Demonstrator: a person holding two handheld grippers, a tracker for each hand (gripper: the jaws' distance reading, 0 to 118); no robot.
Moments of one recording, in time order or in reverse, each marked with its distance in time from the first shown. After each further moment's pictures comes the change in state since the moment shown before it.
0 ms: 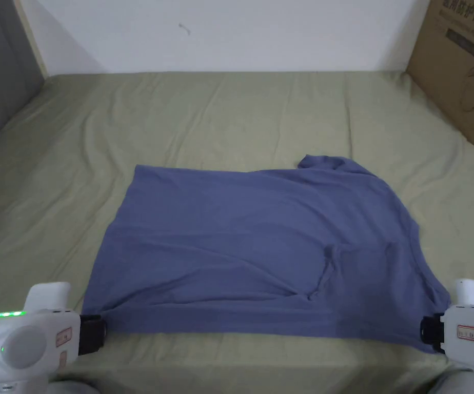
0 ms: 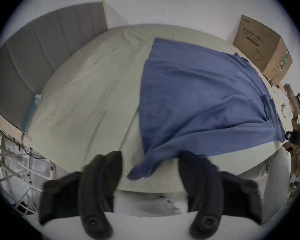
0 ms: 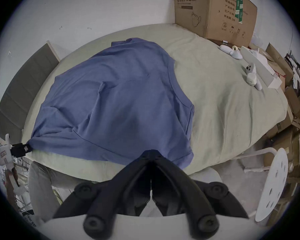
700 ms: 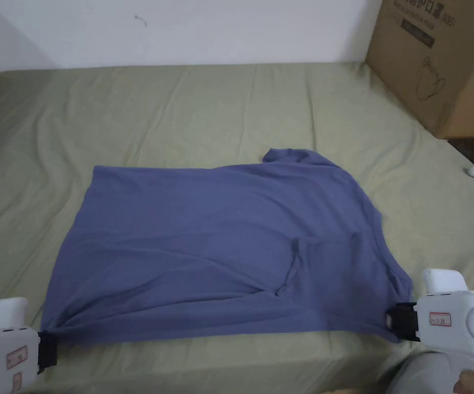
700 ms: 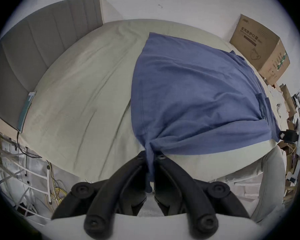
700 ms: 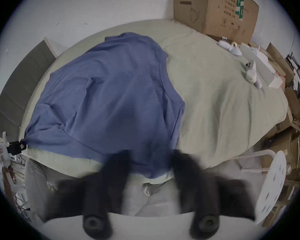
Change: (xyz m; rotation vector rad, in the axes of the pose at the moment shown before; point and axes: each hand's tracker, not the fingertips) left arm 0.010 0.002 0.016 -0.001 -0.010 -0.017; right arm 0.025 0.003 -0.015 -0.047 -0.001 0.011
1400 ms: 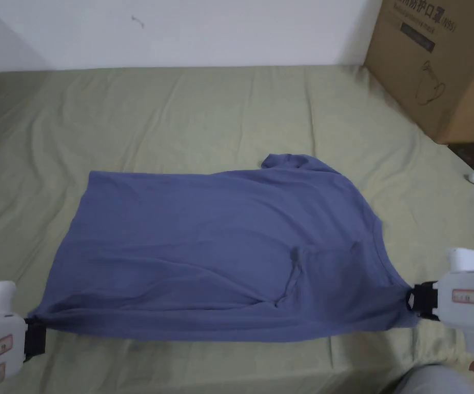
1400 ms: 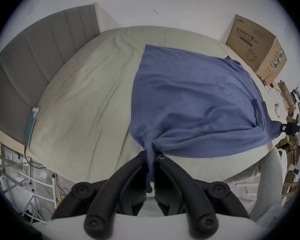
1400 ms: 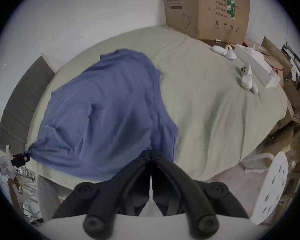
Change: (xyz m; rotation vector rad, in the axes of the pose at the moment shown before) left arm 0.001 0.043 0.020 0.047 0.008 -0.048; right arm 0.009 0.052 0.024 0.085 0.011 -0.082
